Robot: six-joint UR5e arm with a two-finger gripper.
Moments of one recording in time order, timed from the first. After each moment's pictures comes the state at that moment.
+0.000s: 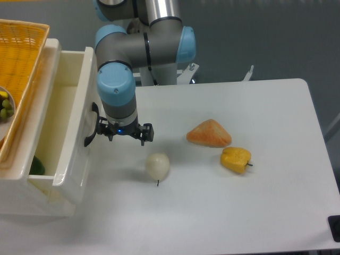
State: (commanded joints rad) arm 2.17 -1.83 -1.68 -1.25 1.52 0.29
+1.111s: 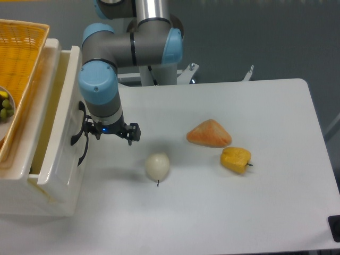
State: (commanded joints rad) arm 2.11 -1.83 -1.67 -1.25 1.52 0.26
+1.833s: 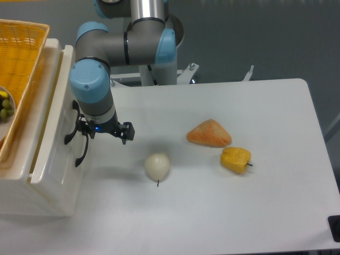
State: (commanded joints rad) arm 2.09 -1.83 -1.67 -1.25 1.52 0.23
